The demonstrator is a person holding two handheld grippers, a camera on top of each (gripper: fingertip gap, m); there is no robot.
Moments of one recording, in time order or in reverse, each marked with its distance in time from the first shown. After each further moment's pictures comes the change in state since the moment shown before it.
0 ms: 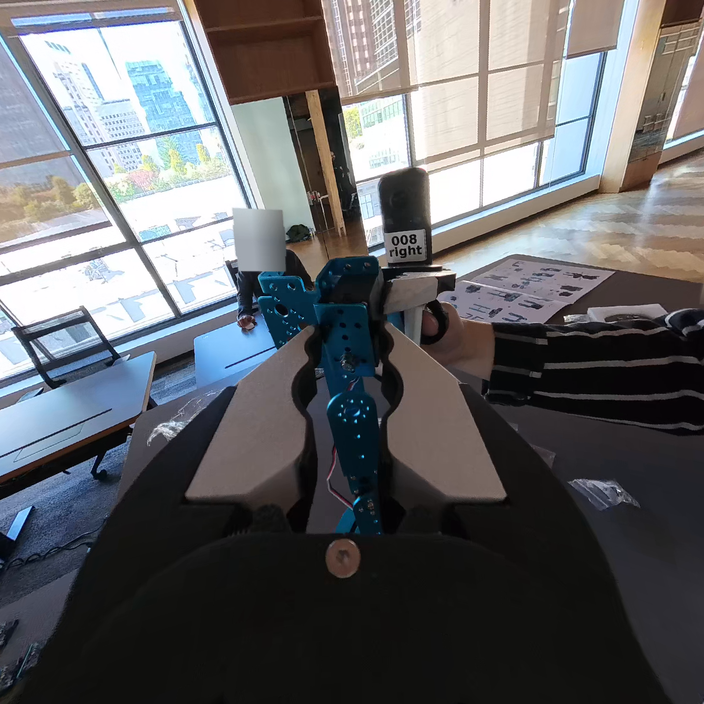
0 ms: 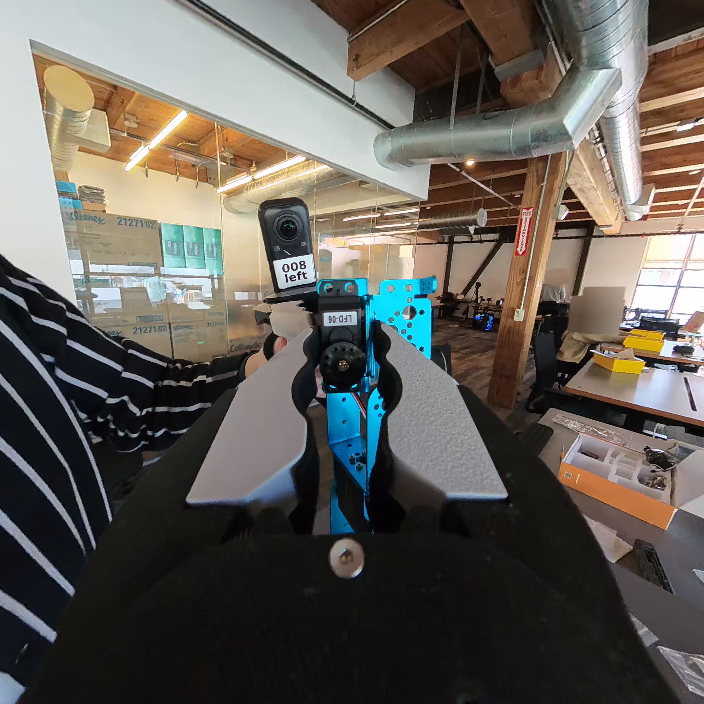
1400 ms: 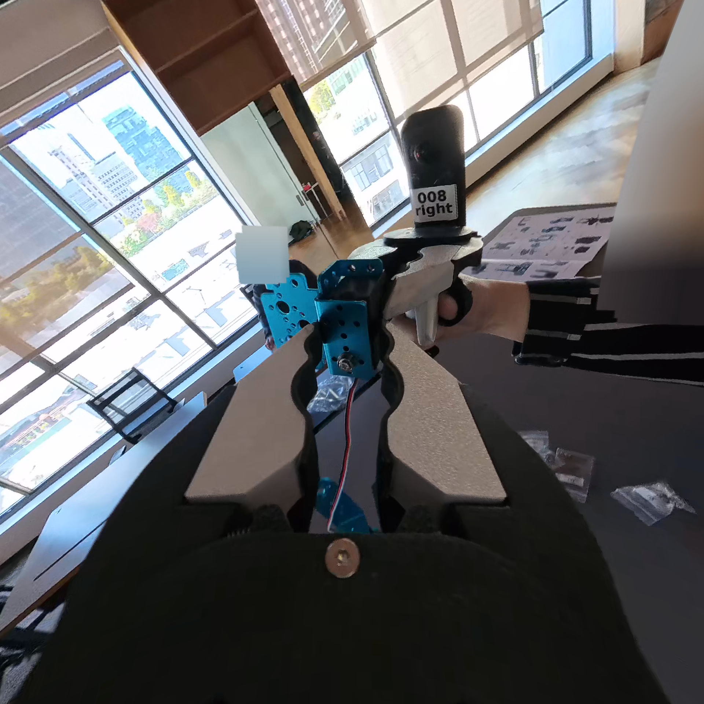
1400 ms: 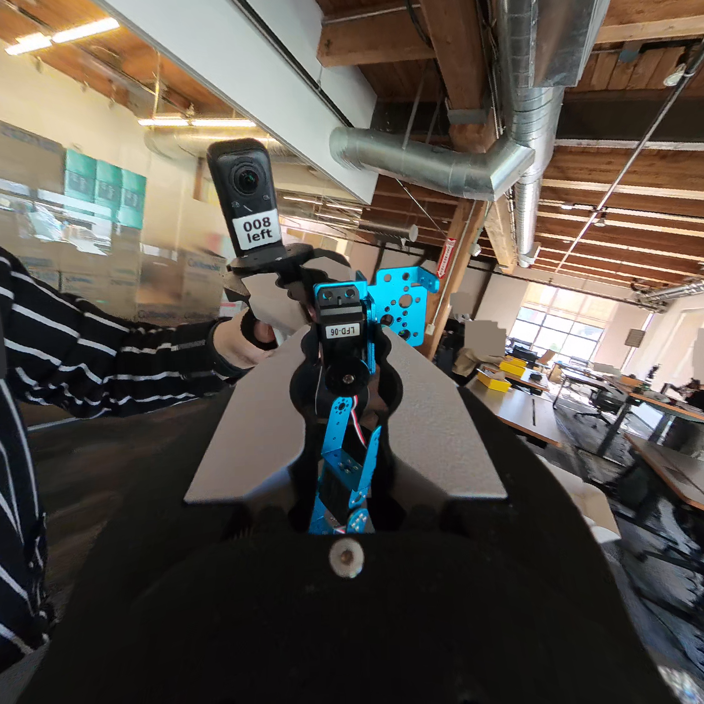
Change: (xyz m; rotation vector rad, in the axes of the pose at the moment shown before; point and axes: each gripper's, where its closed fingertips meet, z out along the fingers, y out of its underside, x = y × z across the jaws) left arm 0.050 -0.070 0.049 -0.072 0.041 0.296; right arm -0.042 -0.076 -0.042 -0.044 0.147 -0.284
